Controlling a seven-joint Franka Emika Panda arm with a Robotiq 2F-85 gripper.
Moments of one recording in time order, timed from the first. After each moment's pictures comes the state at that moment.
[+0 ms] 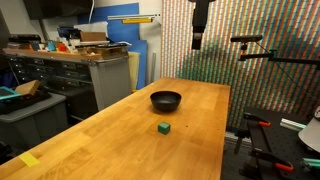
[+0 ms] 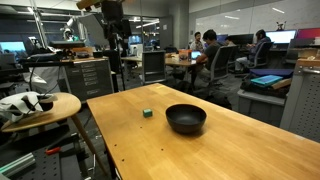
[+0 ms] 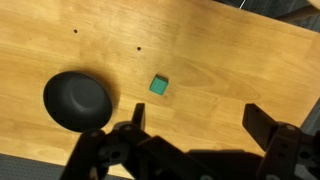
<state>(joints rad) 0.16 -0.34 0.16 -2.36 0.02 2.08 0.06</state>
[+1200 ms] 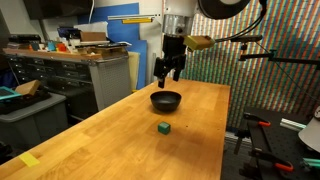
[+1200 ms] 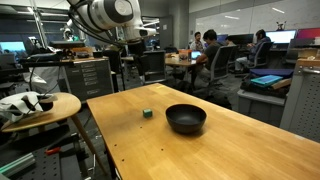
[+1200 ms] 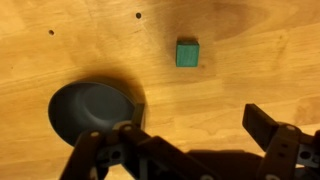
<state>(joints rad) 0.09 0.02 0.16 -2.36 -0.17 2.52 0.57</state>
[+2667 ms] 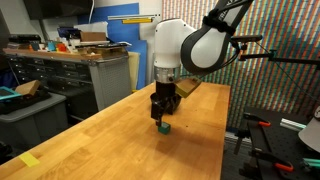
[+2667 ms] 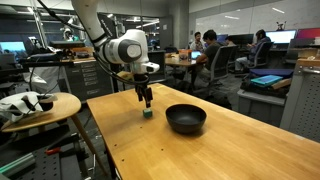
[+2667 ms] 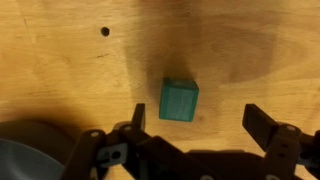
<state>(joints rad) 0.21 0.39 0.05 -2.27 -0.11 2.69 0.45</state>
